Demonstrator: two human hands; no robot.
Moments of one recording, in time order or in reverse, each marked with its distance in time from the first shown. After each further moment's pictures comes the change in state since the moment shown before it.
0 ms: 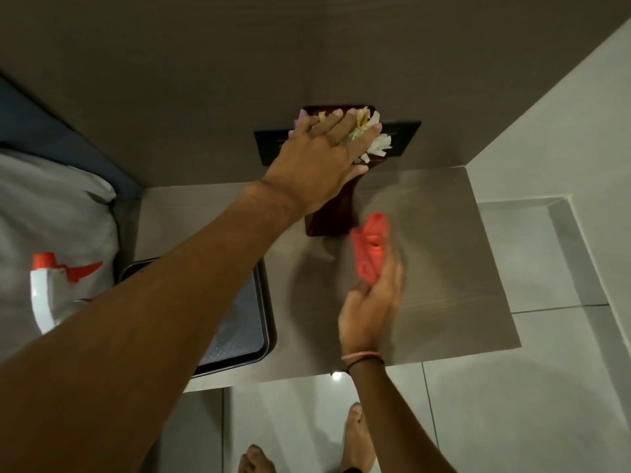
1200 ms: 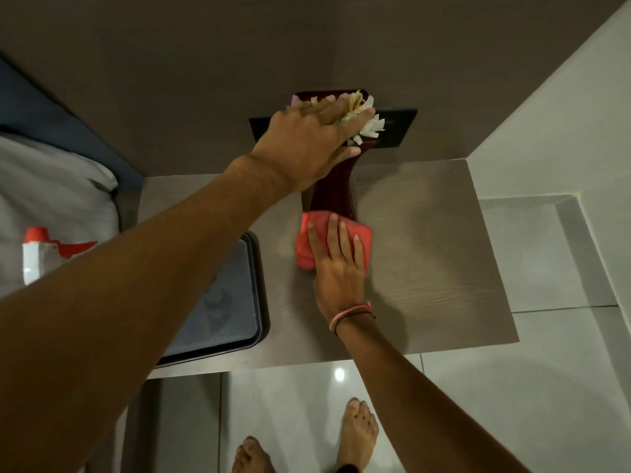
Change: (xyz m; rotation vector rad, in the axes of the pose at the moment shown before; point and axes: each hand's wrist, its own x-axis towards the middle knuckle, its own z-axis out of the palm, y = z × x) left_hand -0.006 0.004 -0.013 0.013 -0.014 -0.021; right_hand 0.024 0.029 0.033 -0.717 -0.642 -0.505
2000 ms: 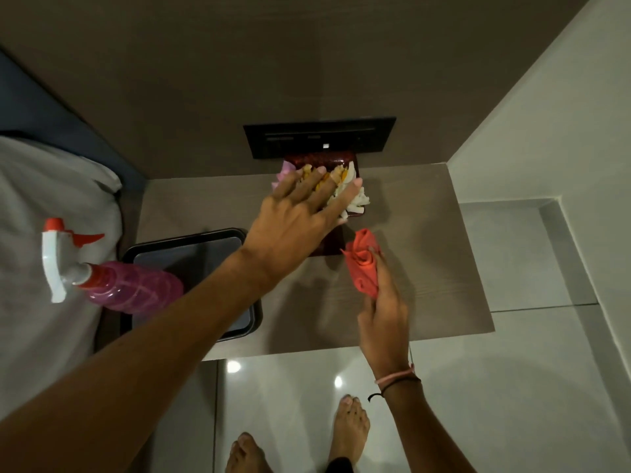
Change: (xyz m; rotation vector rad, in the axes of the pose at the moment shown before) left_hand -0.079 0.056 0.044 0.091 0.162 0.053; right_hand -0.102 0.032 -0.063 0.681 0.356 0.268
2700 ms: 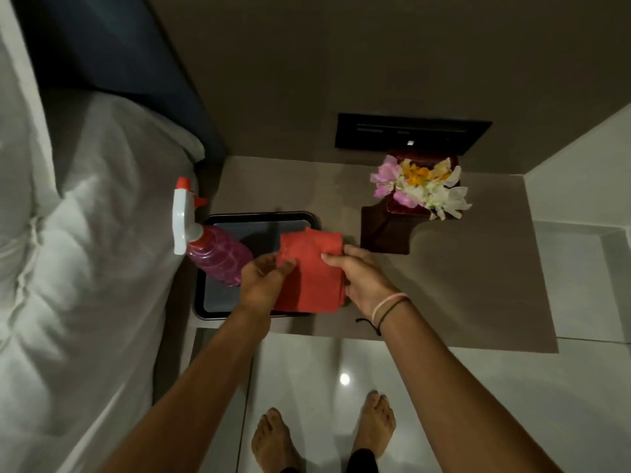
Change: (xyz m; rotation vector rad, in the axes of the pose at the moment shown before) left_hand -0.158 -0.029 0.045 -1.685 0.113 -1.557; right_hand 0.025 -0.084 0.115 0.637 -0.665 0.695
